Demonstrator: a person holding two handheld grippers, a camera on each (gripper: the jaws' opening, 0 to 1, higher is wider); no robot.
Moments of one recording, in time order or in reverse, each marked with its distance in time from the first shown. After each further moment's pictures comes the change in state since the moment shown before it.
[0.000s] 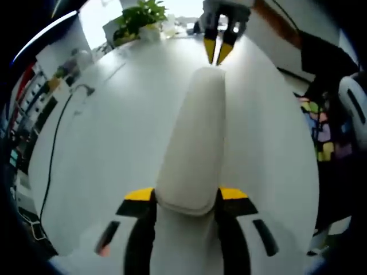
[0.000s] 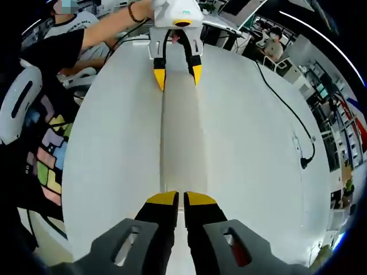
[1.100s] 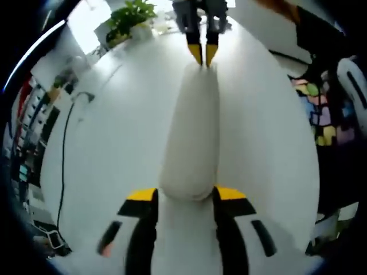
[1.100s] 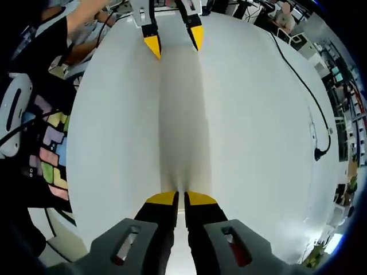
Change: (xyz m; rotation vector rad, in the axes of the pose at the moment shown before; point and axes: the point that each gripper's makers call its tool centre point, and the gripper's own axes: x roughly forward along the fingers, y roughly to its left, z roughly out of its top) left arm -0.028 -0.005 -0.003 0.125 0.059 0.081; right arm 0.009 -0.003 -0.008 -0.028 0.235 0.027
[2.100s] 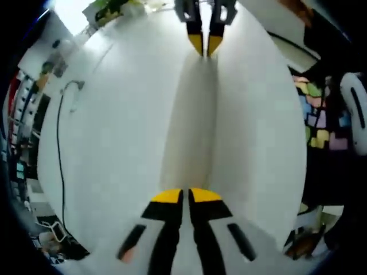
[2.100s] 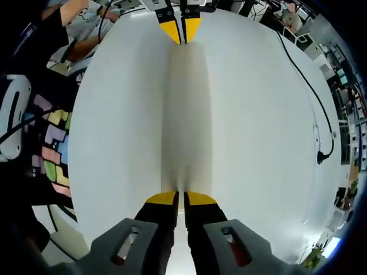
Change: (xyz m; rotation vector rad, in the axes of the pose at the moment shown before) left arm -0.004 0.006 0.007 -0.026 0.244 -0.098; right arm -0.002 -0.003 0.001 0.001 0.032 0.037
